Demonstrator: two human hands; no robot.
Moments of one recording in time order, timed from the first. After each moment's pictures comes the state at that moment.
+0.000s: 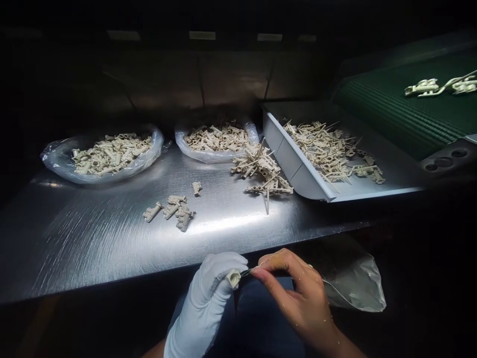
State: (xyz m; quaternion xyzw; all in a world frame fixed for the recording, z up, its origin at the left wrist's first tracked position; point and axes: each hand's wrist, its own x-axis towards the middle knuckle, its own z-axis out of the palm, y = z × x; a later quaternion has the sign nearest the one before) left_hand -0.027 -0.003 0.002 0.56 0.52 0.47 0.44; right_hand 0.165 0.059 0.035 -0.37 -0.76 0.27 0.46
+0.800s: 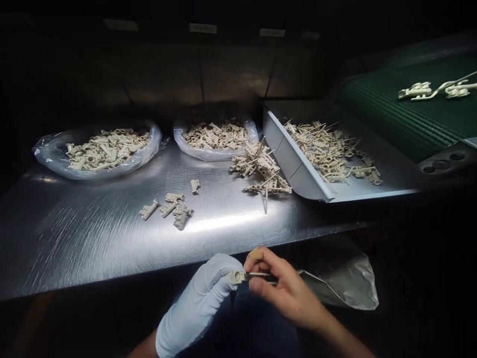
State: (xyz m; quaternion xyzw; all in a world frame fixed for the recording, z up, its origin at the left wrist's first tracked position) left_hand -0.032 0.013 0.022 0.54 0.49 0.39 0.56; right_hand 0.169 0.069 0.031 -0.35 -0.69 0.56 0.30
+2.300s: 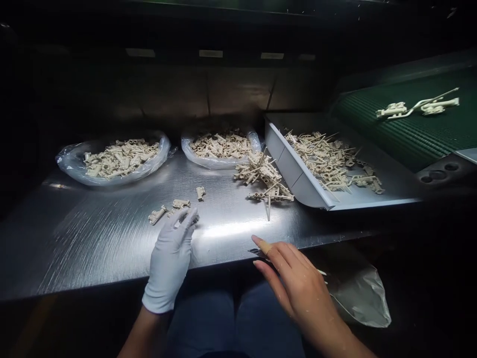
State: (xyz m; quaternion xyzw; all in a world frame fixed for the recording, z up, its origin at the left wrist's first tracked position) left_hand -0.083 0.054 0.001 0.56 0.67 0.47 0.14; right_hand 0.175 0.071 0.042 -0.39 -0.87 0.09 0.28
